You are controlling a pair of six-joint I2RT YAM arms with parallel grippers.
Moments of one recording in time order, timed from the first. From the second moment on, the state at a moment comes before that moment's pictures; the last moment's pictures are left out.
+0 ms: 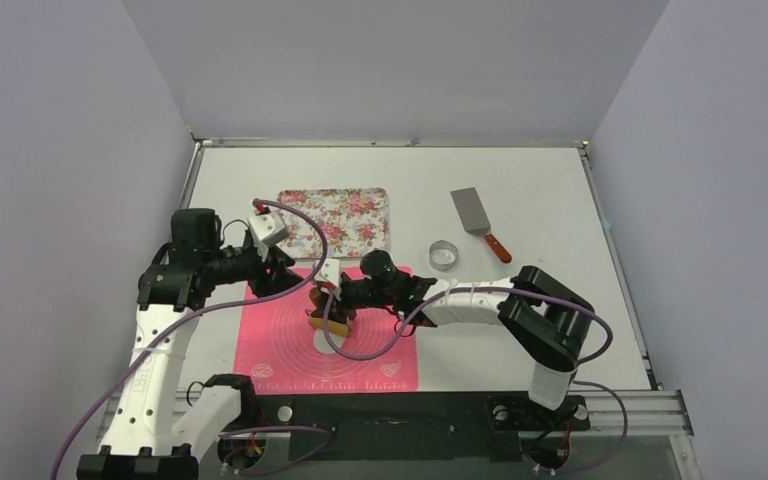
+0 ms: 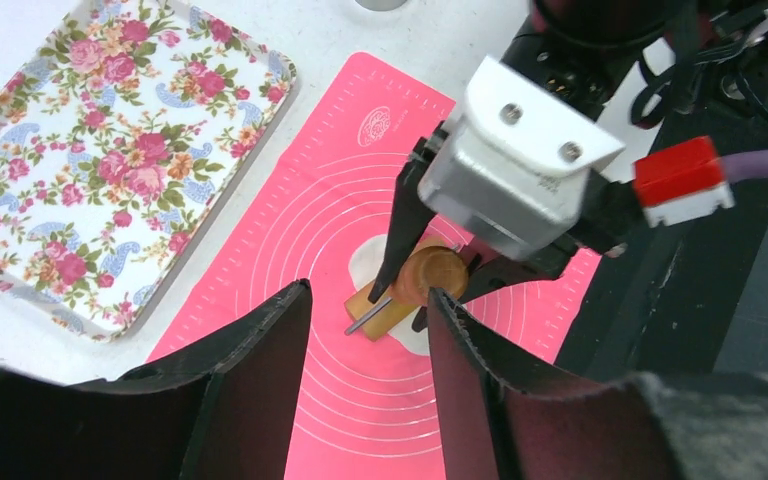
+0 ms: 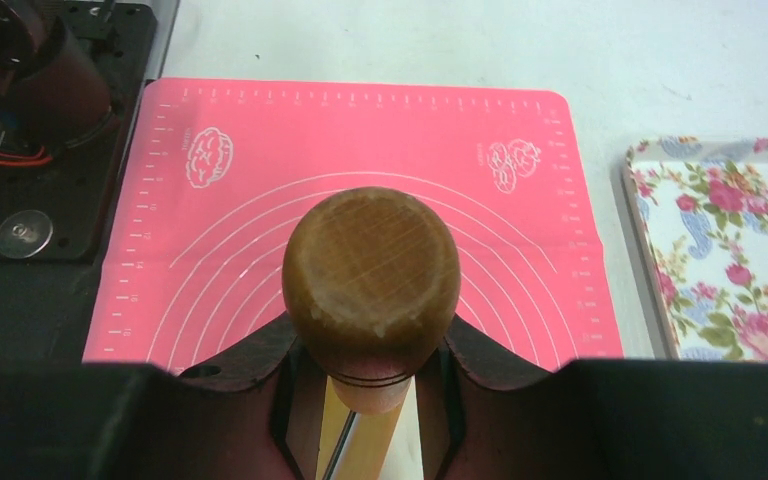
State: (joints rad) left arm -0.06 0.93 1.01 -0.88 0.86 0.54; right arm 1.03 1.78 0.94 0.49 -0.48 -0.23
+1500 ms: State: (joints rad) left arm 0.10 0.85 1.05 -1.04 0.92 0.51; right arm 1.07 1.89 1.25 -0.10 -0.93 -0.77
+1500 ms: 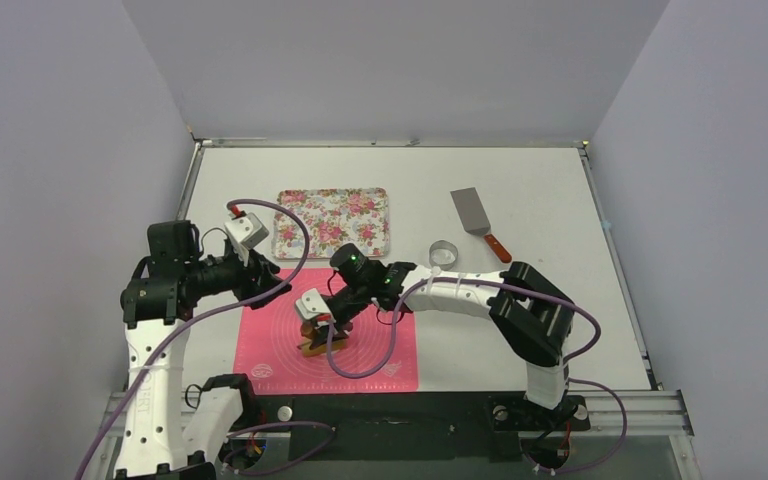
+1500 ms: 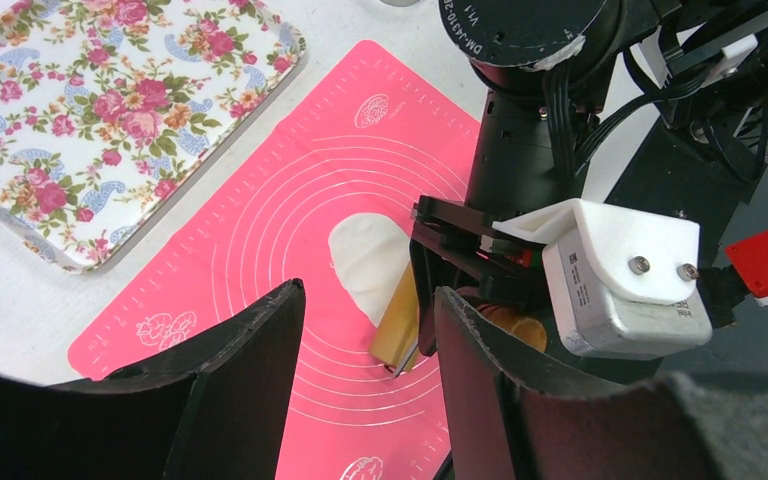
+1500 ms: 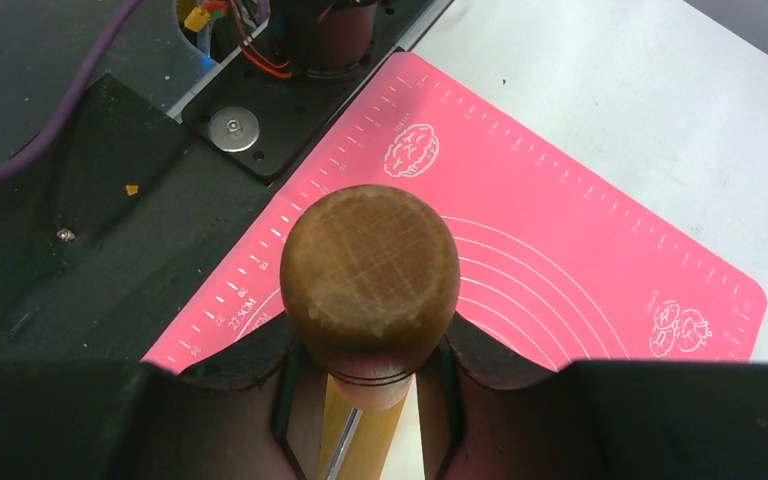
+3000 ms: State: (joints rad) left arm 0.10 0.86 0.91 -1.14 1.06 0.83; right arm 1.00 1.87 1.08 0.35 -0.84 -0.43
